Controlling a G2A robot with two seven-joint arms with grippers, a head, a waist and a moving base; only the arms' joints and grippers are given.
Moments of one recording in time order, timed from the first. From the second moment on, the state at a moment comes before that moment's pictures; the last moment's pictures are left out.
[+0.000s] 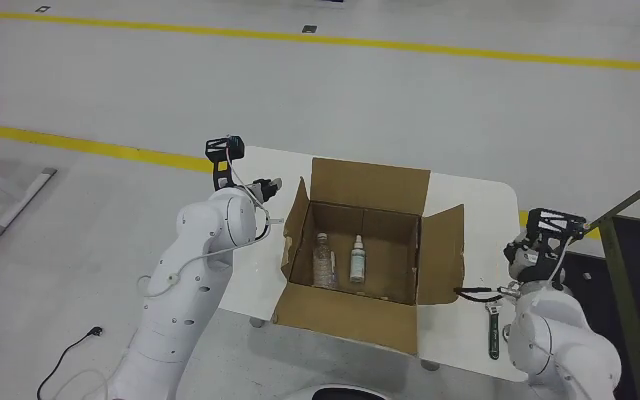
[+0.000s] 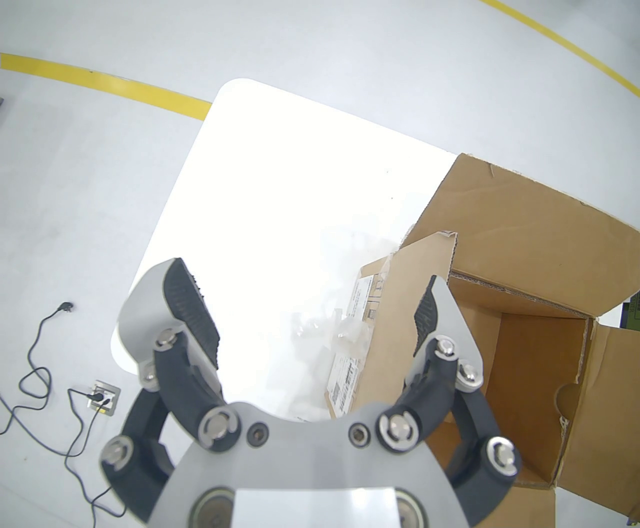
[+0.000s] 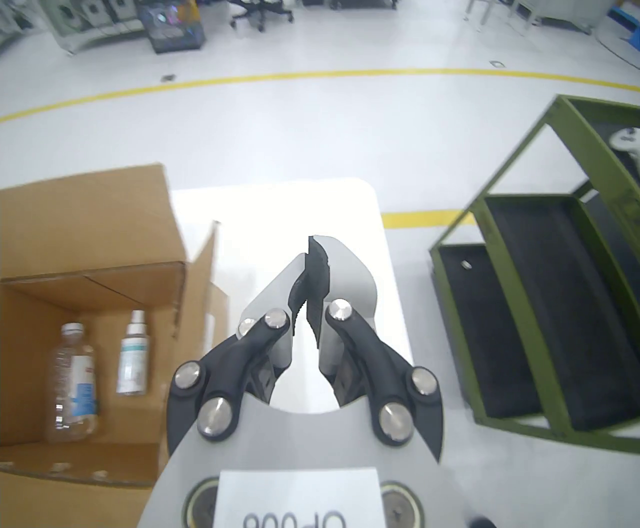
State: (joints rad) left arm 0.79 -1.36 -1.17 -1.61 1.24 0.51 -1.11; right arm -1.62 -1.30 1.70 -2.27 -1.53 0.39 0.89
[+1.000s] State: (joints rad) left arm 0.79 -1.36 -1.17 -1.61 1.24 0.51 -1.11; right arm -1.56 -1.29 1.72 -1.83 -1.55 0.11 1.28
